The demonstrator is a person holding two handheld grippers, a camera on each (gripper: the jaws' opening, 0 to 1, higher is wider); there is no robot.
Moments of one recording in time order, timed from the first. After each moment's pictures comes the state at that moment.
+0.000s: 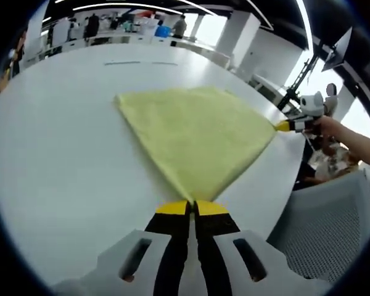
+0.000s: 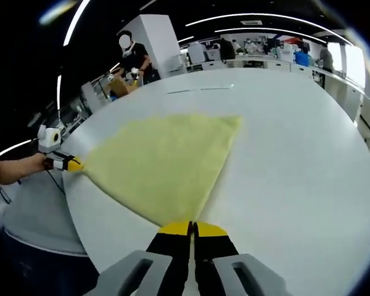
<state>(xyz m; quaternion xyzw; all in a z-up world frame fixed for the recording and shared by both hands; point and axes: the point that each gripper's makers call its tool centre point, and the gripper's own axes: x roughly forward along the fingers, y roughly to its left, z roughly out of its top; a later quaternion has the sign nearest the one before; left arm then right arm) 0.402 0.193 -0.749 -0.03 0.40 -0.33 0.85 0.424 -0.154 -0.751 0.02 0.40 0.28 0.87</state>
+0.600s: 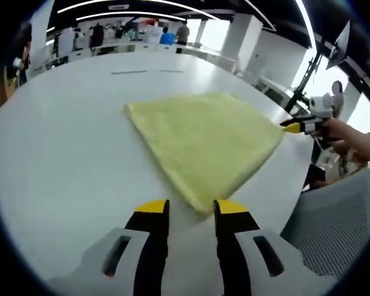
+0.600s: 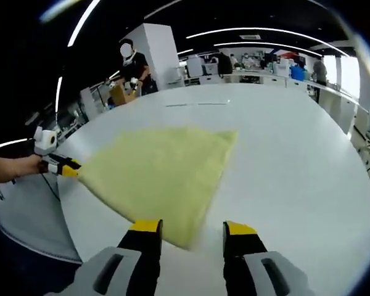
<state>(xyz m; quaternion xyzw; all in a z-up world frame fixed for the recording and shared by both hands) 0.409 0.201 -0.743 -0.01 0.38 -0.30 0.88 0.432 -0.154 -0.735 0.02 0.34 0.26 0.90</state>
